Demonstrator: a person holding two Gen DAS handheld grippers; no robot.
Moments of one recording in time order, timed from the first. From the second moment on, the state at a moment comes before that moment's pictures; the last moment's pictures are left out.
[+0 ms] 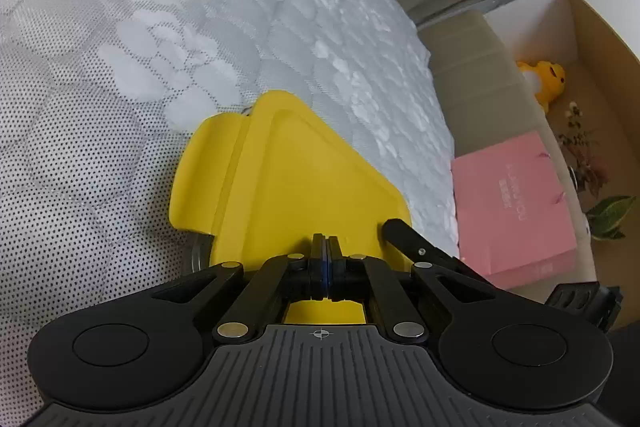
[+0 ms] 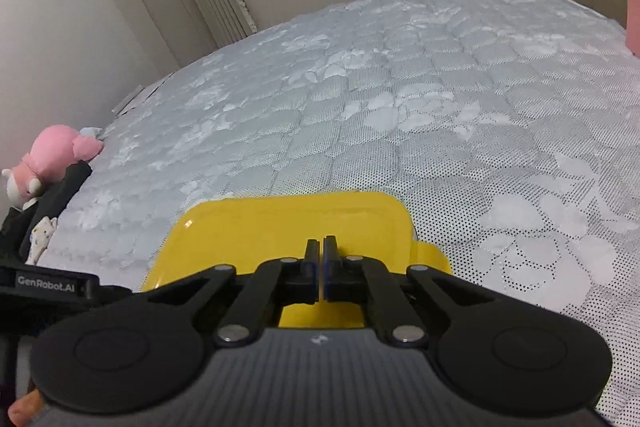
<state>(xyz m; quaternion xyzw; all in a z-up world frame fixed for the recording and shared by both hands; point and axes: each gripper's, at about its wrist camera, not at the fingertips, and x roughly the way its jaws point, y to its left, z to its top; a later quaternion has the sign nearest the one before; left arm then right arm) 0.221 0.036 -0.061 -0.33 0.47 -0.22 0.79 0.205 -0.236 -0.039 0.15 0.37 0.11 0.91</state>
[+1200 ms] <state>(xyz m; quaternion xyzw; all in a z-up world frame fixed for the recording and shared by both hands) 0.041 0.009 -0.030 0.01 0.42 -0.07 0.91 0.013 -0.233 -0.023 0.09 0.40 0.03 0.91</state>
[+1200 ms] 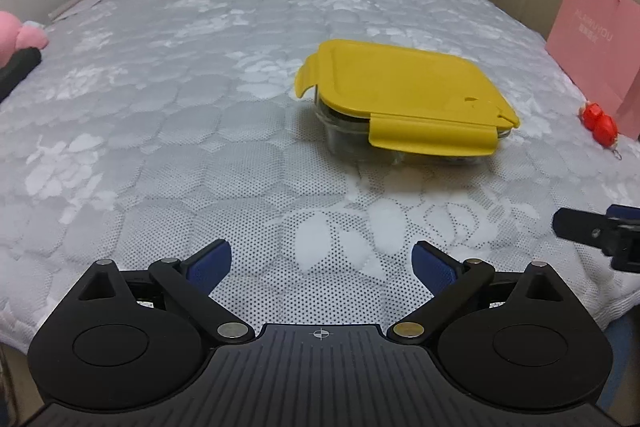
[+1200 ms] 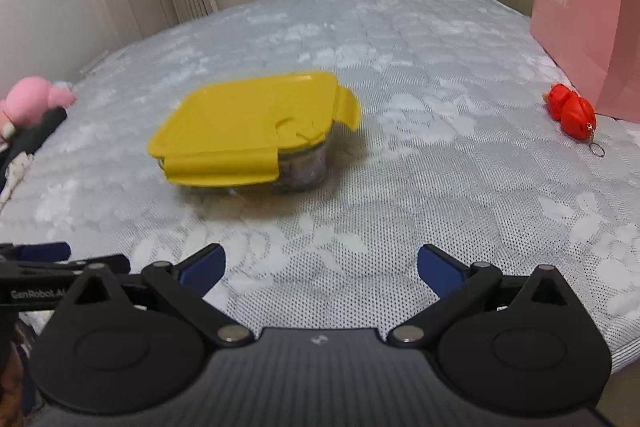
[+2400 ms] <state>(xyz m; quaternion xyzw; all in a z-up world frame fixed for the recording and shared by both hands) 0.061 0.004 -0.019 -0.02 0.39 -0.06 0.92 0.040 -0.229 -0.025 0.13 0.40 0.05 0.90</state>
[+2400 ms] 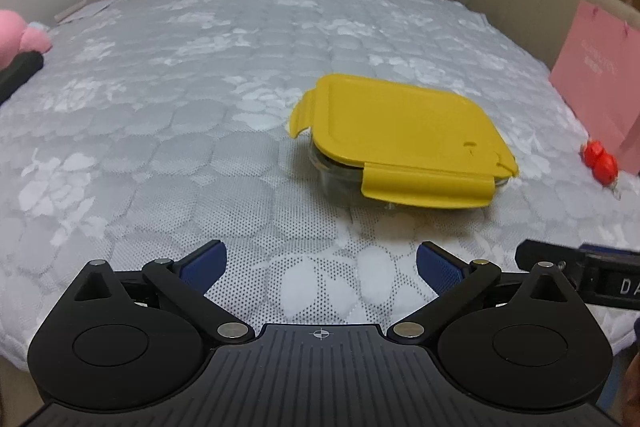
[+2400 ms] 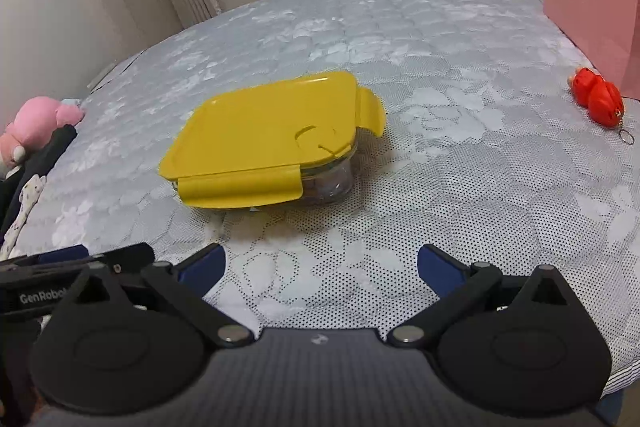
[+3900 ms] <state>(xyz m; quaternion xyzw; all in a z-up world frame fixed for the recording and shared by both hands) 0.073 0.005 -0.036 -0.01 0.40 -0.04 0.92 0.056 -0.212 -0.038 0.09 0.40 -0.01 0.91</state>
